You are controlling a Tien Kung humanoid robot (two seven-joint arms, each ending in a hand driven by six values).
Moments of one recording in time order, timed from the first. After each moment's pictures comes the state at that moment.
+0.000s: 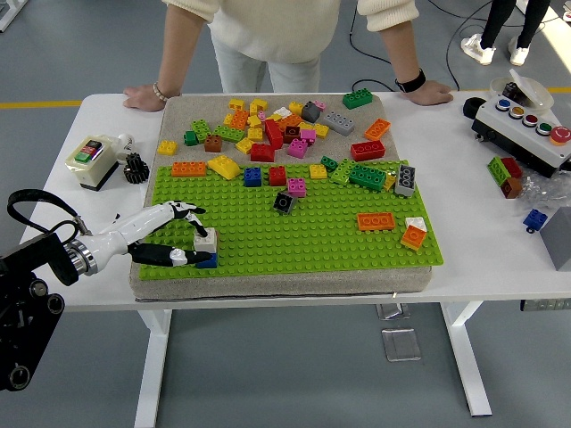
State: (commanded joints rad) left arm -0.31 0.19 -1.45 -1.16 2.25 -0.42 -0.40; right arm 0.13 -0.12 1.43 0.18 -0.50 -0.17 -0.02
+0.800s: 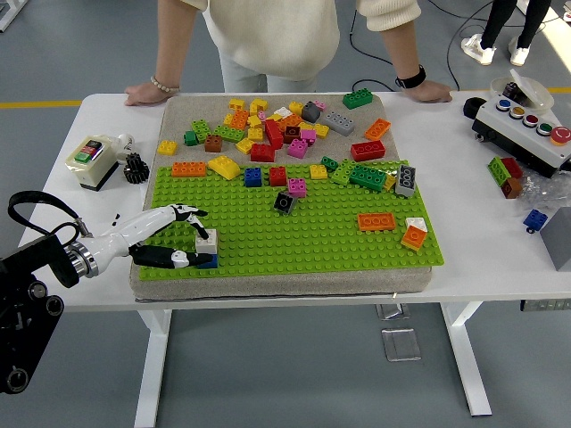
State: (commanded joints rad) left arm -0.30 0.20 -1.47 -1.23 2.17 -0.43 -0.40; right arm 0.13 -0.12 1.42 0.18 -0.50 -0.17 -0.02
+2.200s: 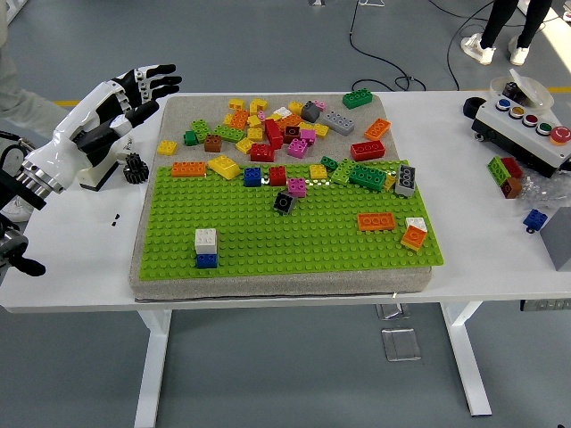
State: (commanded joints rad) left arm -0.47 0.28 -1.48 -1.20 1.32 -0.48 -0.26; right arm 0.15 -0.11 1.42 0.18 -0.52 -0.18 -0.04
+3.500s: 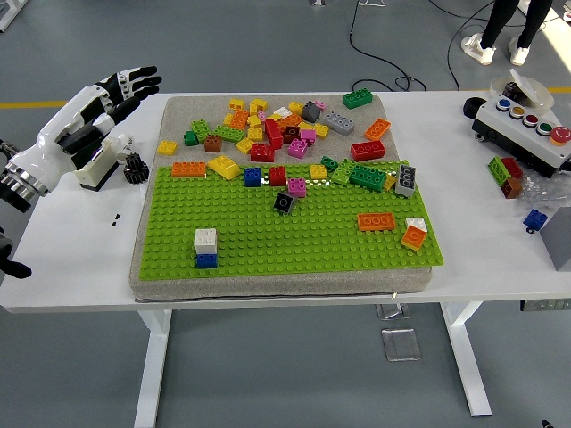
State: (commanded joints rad) left arm -0.46 0.28 -1.51 -1.20 1.33 -0.48 -0.22; right arm 0.16 -0.09 1.42 0.18 -0.56 -0.18 -0.07
